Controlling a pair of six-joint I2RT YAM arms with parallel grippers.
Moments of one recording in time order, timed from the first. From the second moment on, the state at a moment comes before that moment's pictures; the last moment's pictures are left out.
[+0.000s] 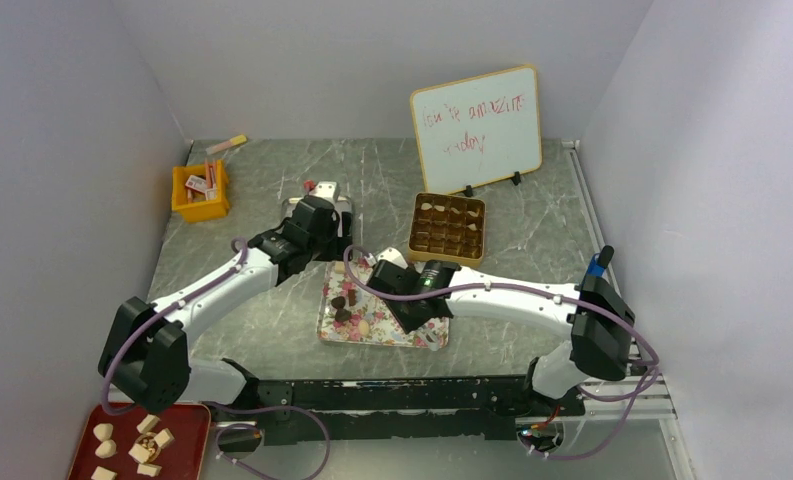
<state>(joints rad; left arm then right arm) -0.58 1.34 0.93 -0.33 -0.21 -0.43 1.14 1.52 1.14 -0.86 0.28 0.48</state>
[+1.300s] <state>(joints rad) -0.57 1.34 0.92 -0.33 -0.20 -0.40 1.07 1.75 1.24 -0.77 0.29 0.50</state>
